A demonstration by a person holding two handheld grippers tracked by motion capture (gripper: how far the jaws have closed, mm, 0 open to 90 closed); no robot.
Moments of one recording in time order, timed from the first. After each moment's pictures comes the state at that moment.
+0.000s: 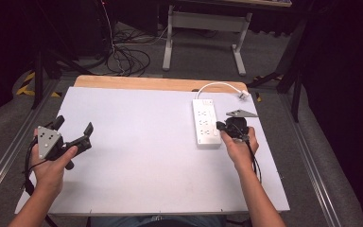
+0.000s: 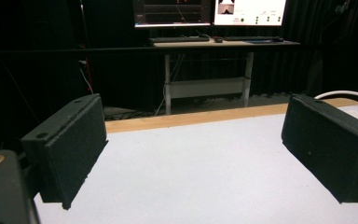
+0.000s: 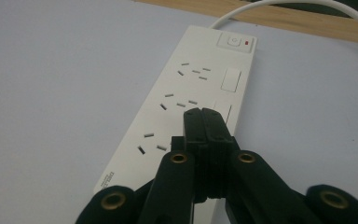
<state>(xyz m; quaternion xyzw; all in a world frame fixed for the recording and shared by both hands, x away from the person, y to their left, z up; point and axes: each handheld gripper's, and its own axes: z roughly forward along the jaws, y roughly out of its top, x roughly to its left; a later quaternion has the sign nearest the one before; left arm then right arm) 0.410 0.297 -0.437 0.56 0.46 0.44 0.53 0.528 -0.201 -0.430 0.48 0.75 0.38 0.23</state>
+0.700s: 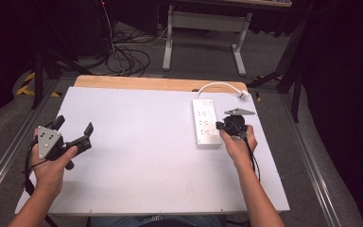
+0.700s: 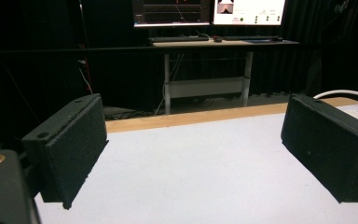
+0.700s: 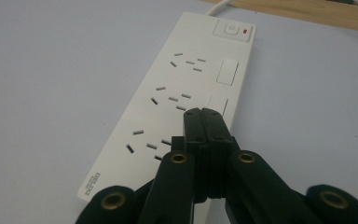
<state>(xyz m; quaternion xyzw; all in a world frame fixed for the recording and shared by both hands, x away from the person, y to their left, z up) 0.410 0.297 -0.437 0.56 0.46 0.44 0.53 0.539 -0.200 -0.435 0.49 0.76 0.36 0.23</state>
